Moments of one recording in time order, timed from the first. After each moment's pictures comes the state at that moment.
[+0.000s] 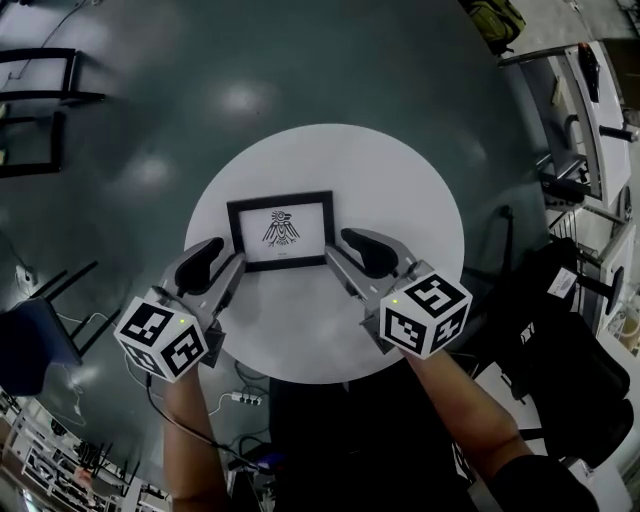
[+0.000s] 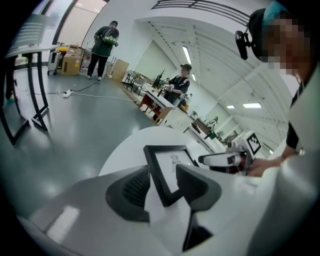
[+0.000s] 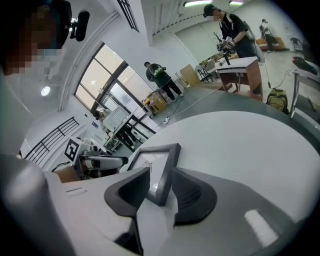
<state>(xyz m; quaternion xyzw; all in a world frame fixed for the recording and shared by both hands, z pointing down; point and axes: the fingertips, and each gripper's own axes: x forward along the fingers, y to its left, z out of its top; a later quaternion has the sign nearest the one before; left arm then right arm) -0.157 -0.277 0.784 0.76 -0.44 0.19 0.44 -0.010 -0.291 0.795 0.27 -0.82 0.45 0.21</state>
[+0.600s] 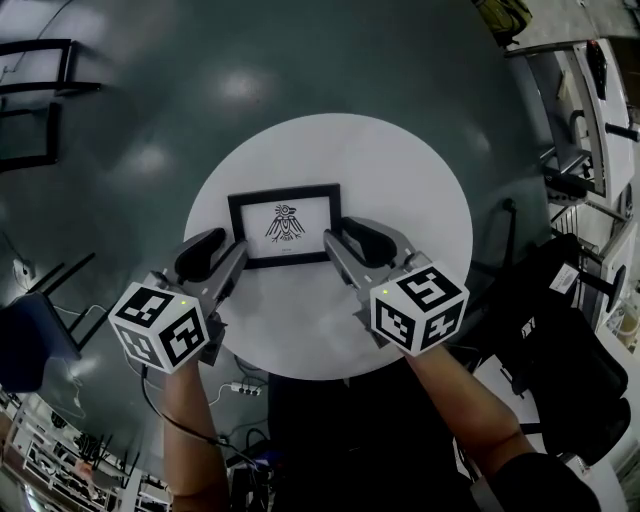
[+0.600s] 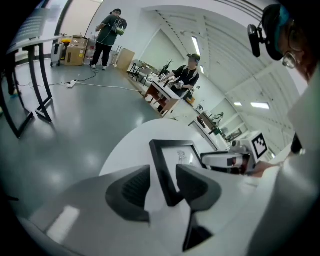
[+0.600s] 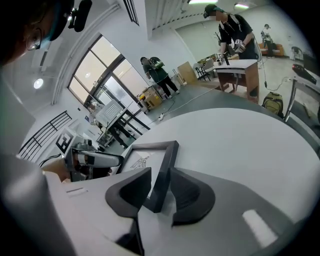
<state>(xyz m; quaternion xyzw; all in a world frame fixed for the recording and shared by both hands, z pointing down) -0.159 -0.278 0.799 0.73 -0.43 0.23 0.48 -0.018 -0.295 0.810 0.30 -0.81 0.44 0.25</state>
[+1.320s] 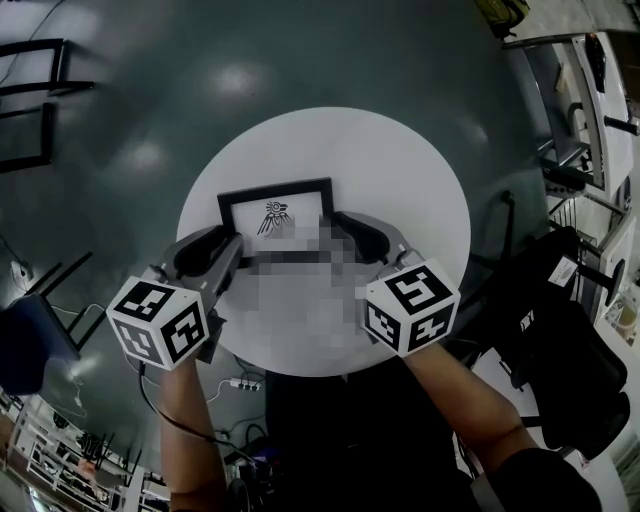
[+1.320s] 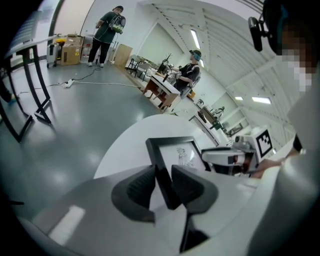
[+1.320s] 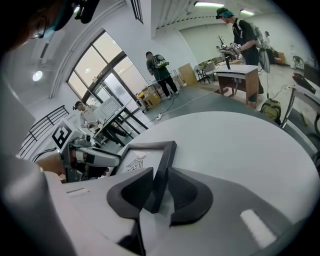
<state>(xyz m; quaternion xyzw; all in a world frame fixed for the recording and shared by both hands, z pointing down) -0.150 -0.278 0.807 0.72 -0.42 0.26 0.48 -0.017 -0.297 0.812 0.31 -0.81 0.42 0.27</state>
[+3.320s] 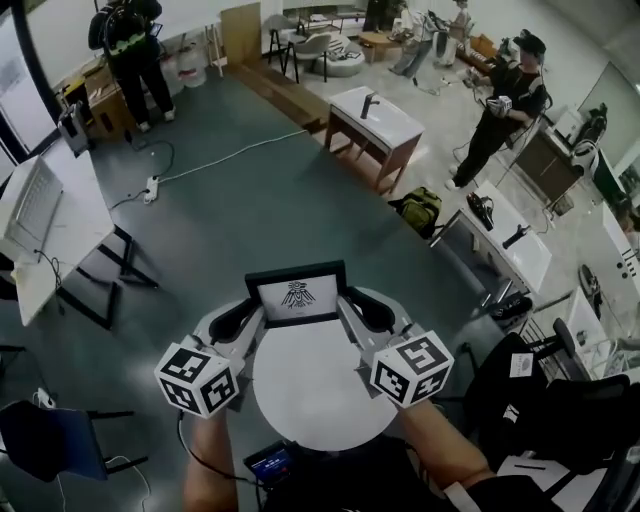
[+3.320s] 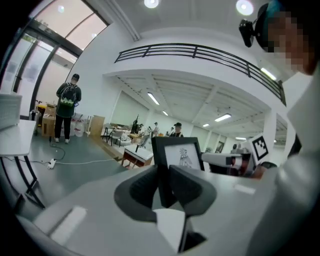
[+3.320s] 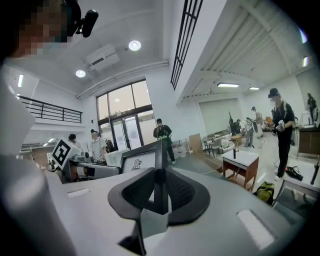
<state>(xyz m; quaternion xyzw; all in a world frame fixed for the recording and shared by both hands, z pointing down) -0.175 -0.311 0.351 0.87 -0.45 0.06 0.21 -0.034 -0.324 0.337 0.42 -0.89 0.16 0.06</state>
